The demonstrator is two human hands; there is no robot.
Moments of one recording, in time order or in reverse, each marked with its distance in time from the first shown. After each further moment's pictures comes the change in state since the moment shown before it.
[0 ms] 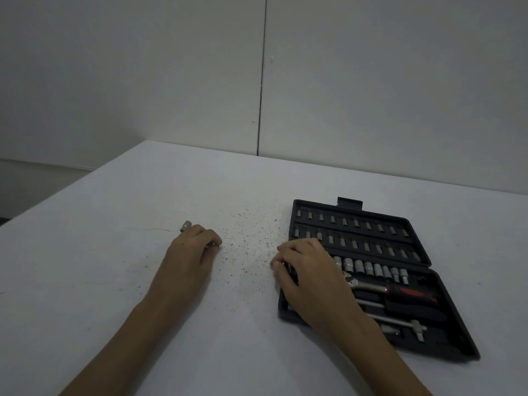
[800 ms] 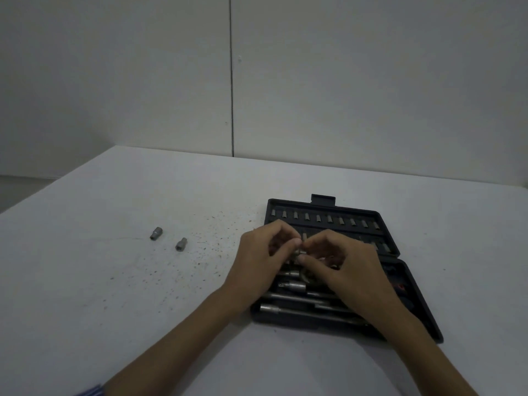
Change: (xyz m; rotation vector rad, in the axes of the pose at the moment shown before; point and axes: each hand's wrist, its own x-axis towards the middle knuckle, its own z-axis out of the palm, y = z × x) left_hand 0.019 0.107 0.062 -0.601 -0.260 0.038; right_hand -0.021 0.051 -0.057 0.450 0.135 0.163
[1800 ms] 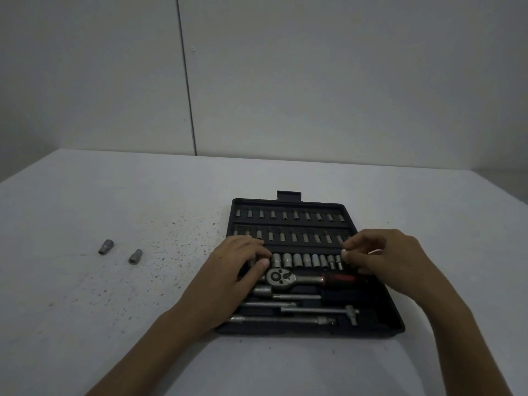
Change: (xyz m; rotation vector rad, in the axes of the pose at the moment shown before) left_hand -0.007 -0.023 0.004 0.350 -0.192 0.174; right_hand -0.009 0.029 -0.084 -0.162 0.077 0.513
